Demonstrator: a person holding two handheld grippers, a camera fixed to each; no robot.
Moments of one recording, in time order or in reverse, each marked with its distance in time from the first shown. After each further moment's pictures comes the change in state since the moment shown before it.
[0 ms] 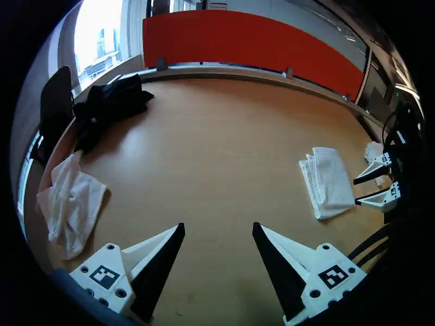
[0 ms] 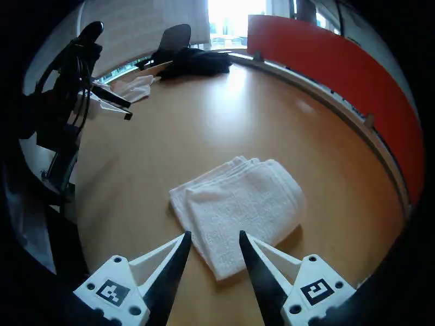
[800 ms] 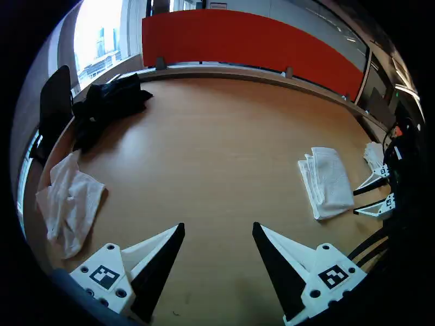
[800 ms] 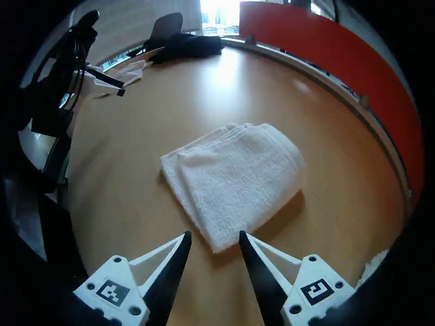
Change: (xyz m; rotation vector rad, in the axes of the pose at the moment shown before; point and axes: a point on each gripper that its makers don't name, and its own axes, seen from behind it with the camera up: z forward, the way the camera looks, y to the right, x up) left arm 0.000 0.004 0.002 -0.006 -0.002 -0.004; right arm -0.052 0.007 -0.006 -0.031 -0.086 0.034
